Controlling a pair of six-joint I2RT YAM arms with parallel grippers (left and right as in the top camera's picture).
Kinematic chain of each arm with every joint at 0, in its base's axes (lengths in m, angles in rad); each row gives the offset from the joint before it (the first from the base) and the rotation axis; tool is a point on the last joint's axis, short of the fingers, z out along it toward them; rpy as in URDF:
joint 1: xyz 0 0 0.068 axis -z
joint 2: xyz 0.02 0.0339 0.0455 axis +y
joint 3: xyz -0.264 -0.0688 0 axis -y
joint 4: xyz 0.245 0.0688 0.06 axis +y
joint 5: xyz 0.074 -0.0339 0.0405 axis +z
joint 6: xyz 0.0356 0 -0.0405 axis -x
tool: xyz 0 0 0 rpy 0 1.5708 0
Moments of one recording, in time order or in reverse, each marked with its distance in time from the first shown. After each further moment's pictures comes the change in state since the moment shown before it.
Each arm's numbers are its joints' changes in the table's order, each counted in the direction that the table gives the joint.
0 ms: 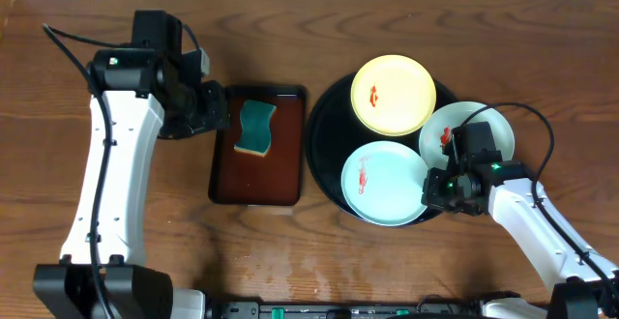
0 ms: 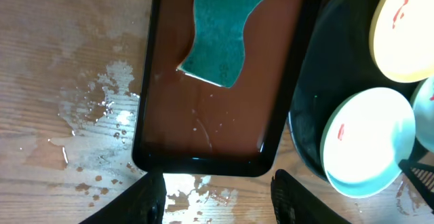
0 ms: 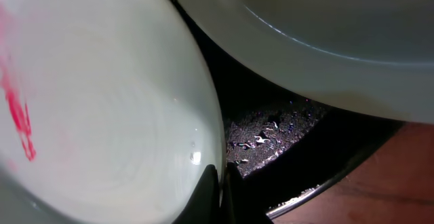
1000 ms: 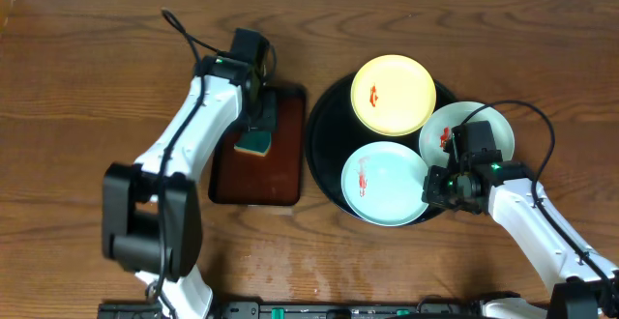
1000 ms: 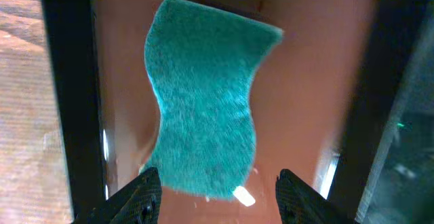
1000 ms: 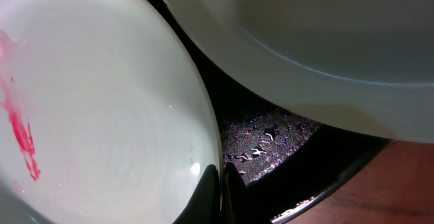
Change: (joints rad) left arm 0.229 0.282 -0.153 -0.395 0.241 0.065; right arm 0.000 0.000 -0.001 -0.027 -0.021 0.000
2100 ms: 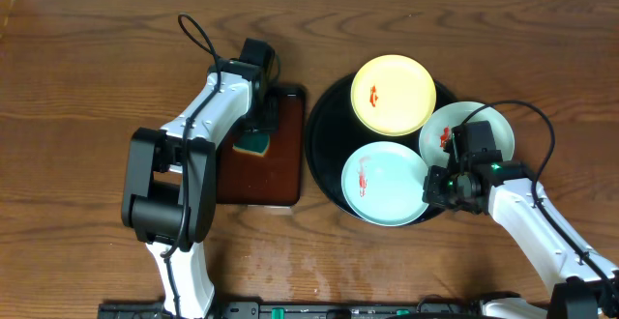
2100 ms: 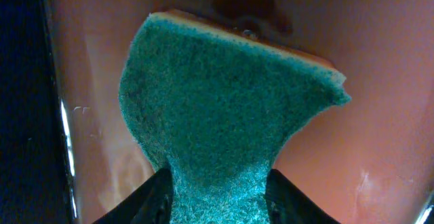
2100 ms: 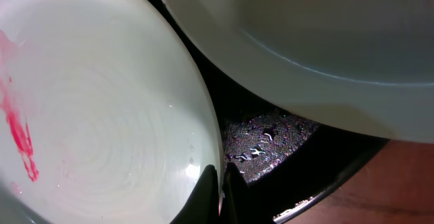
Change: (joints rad) left arm -0.009 0.156 0.000 -0.091 0.044 0.022; right arm 0.000 0.000 0.000 0.000 -0.002 0.000
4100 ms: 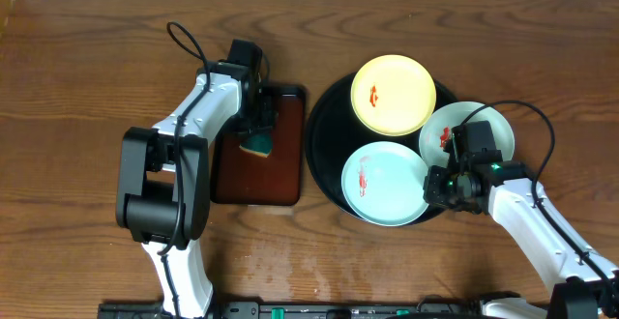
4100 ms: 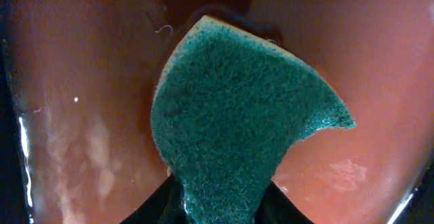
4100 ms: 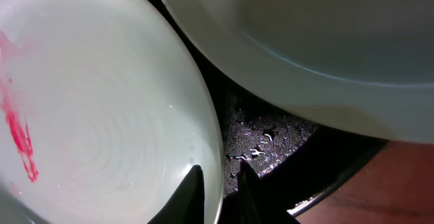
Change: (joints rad) left arm -0.049 0.000 -0.026 -0.032 -0.130 0.022; right arm 0.000 0.000 0.000 -0.002 -0.001 0.000
